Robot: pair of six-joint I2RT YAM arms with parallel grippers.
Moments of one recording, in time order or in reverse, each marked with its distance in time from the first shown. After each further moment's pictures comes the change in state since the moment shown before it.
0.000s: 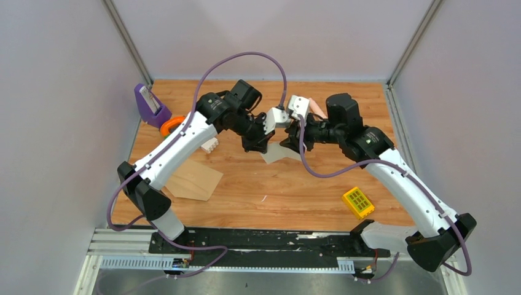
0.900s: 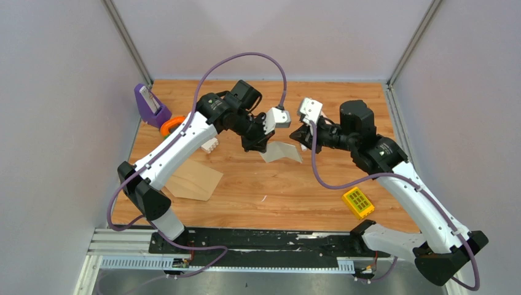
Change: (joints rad) left arm 0.000 0.000 -0.008 0.007 -0.017 -0.002; right arm -0.010 -0.110 -0.064 0.037 0.054 0.002
